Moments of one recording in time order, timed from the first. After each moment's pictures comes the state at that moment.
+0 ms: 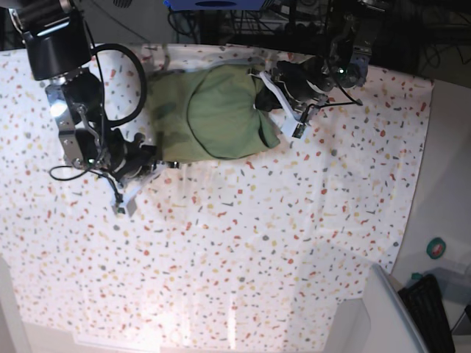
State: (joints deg) left arm 17.0 -12.7 10.3 81.9 -25.2 -17.2 34.1; right arm 5.3 10.6 -14.6 71.5 33.8 -3.7 -45.6
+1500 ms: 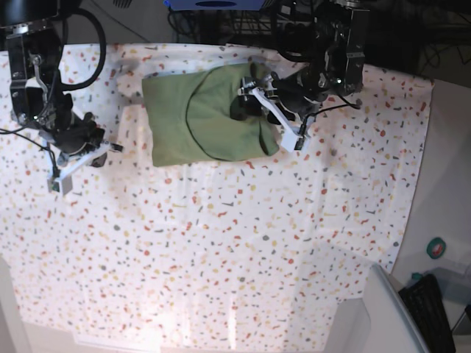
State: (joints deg) left arm 15.5 -3.2 0.5 82.2 -25.7 -17.8 41.6; right arm -10.4 15.9 -0.5 89.7 33.8 -3.7 -42.4
